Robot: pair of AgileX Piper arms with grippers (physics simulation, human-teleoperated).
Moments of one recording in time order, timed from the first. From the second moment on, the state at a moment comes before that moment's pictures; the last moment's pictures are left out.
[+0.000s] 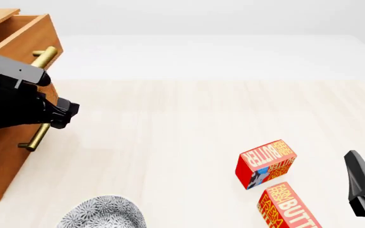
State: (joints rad) left arm -0.12 1.11 -0.72 0.31 0.22; right arm 0.00 0.01 0.00 0.01 0.02
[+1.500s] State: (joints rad) left arm 0.20 1.25 -0.79 0.26 0.22; right arm 0.00 0.01 0.00 0.01 0.02
